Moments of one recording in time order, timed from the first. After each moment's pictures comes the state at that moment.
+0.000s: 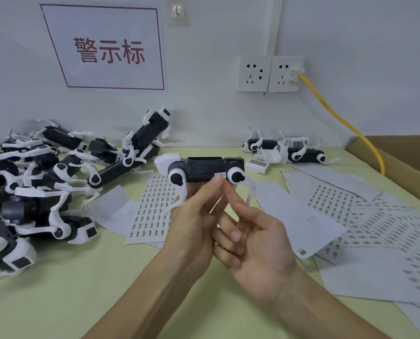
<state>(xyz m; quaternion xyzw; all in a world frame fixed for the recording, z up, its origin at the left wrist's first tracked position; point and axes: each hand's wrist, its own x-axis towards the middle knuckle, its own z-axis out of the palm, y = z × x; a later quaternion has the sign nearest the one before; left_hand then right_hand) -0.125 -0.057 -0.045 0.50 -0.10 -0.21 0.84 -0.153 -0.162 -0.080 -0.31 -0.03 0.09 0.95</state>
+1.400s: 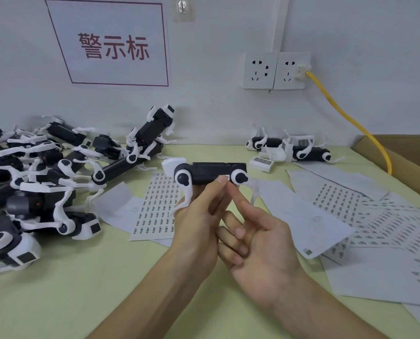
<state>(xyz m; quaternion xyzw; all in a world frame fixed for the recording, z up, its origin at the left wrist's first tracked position) -0.120 -0.061 -0.056 0.50 -0.02 -0.19 0.84 -0.155 -0.155 -0.080 -0.29 0.04 0.06 0.96</state>
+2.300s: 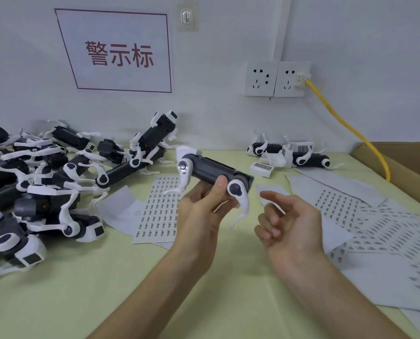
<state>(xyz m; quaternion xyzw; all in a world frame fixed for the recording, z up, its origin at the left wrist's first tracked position) -0.105 -0.065 -0.066 0.47 -0.15 -0.06 0.87 -0.152 -0.187 -0.063 -0.42 0.17 -0.16 0.88</state>
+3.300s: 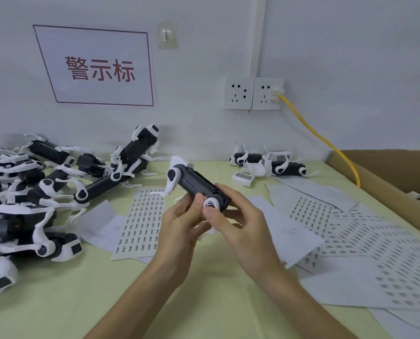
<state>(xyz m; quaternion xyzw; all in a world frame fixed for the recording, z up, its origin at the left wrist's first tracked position) -0.095 -0.062 -0.079 0.54 -0.17 -0.09 0.82 -0.146 -0.181 -0.070 -0.72 -0.02 -0.22 0.65</state>
